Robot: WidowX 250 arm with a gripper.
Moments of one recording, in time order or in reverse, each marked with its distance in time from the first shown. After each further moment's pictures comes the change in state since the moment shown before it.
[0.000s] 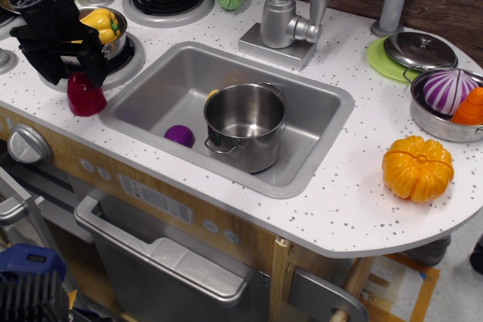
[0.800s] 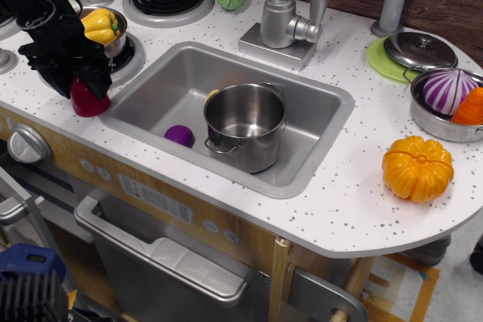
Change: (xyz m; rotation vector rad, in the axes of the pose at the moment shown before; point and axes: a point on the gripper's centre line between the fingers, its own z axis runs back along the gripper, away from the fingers) arm -0.003 -0.003 -0.021 -0.023 -0.035 0.026
